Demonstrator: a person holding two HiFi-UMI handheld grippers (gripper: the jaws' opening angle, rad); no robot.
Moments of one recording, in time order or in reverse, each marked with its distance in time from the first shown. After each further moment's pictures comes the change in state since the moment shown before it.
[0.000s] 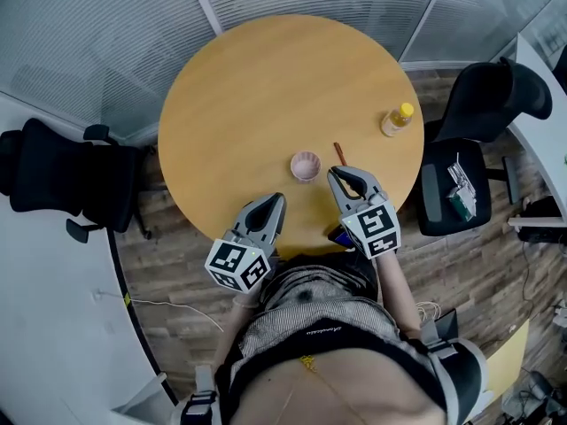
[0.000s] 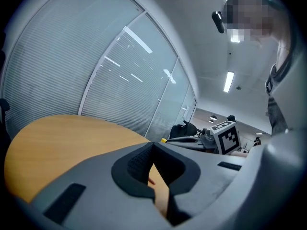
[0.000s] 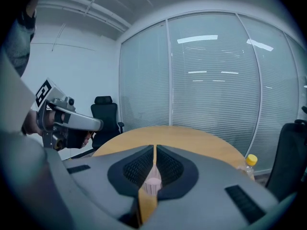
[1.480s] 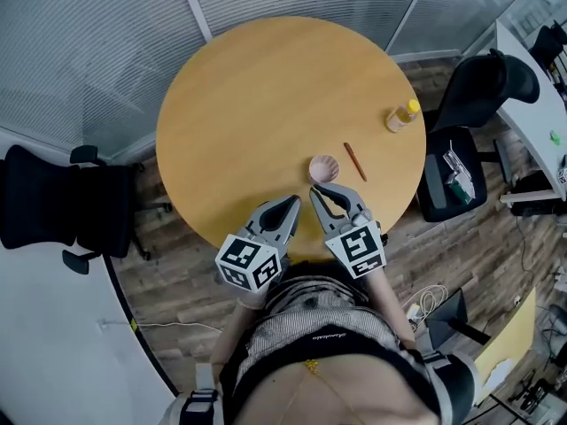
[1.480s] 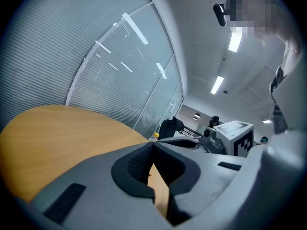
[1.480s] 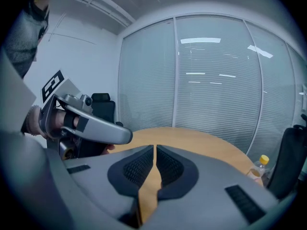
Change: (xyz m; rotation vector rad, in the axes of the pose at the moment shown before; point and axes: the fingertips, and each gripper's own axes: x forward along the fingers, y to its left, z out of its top) left arm -0.010 0.044 0.002 -0.033 0.103 -0.201; right arm 0.053 0.096 0.022 -0.006 0.006 -0.066
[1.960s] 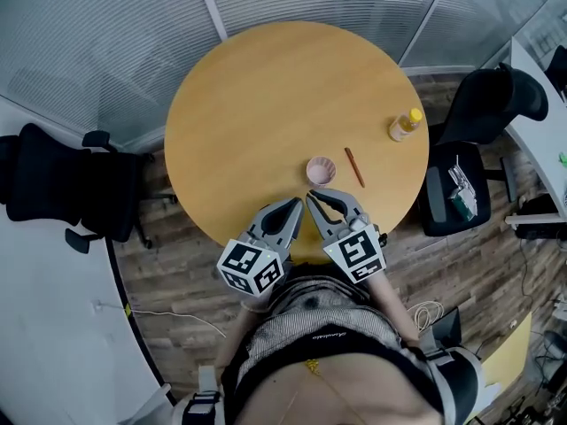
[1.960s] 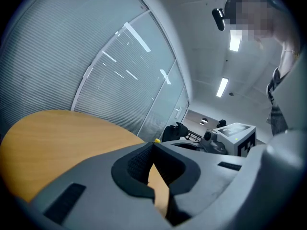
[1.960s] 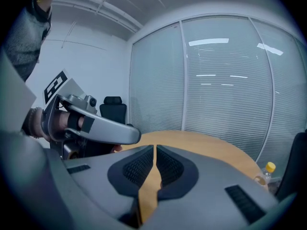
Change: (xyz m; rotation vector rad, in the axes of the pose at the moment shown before) left arm 0.004 -0.034 0.007 -0.002 -0.088 0.090; right arm -0.027 0.004 0.006 -0.047 -0.035 0.137
